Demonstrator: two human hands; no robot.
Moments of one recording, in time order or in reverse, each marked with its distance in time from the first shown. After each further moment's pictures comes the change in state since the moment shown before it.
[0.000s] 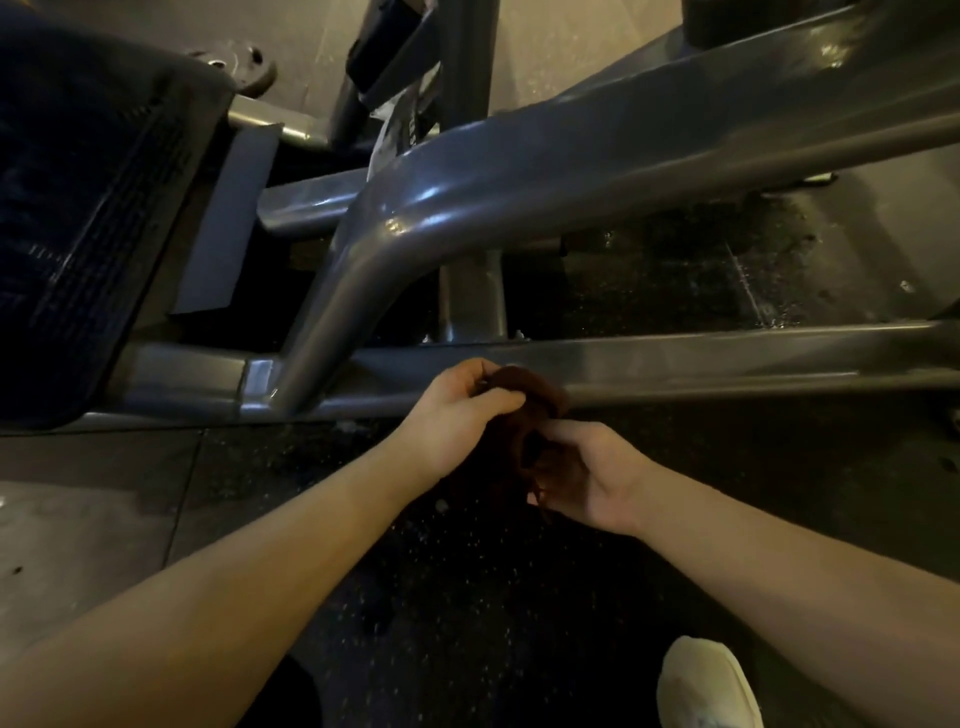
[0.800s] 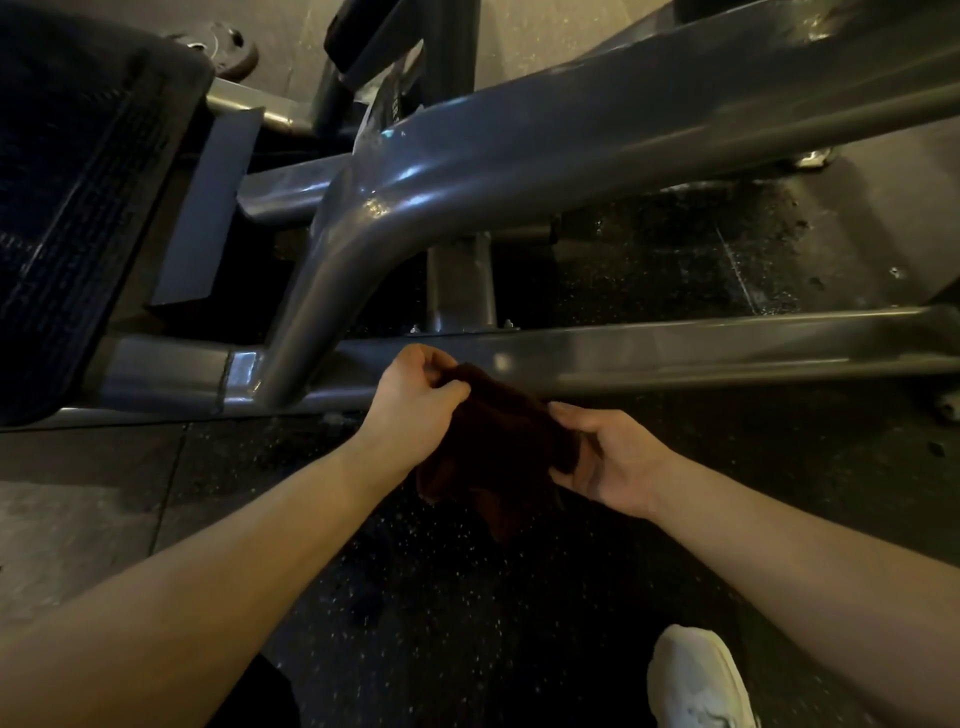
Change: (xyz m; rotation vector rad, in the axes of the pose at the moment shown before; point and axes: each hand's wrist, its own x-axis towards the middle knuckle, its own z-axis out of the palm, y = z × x) left_hand 0.009 -0.014 -0.012 0.206 0.302 -0.028; right_hand -0.001 -0.012 -0.028 0.103 0.035 -0.059
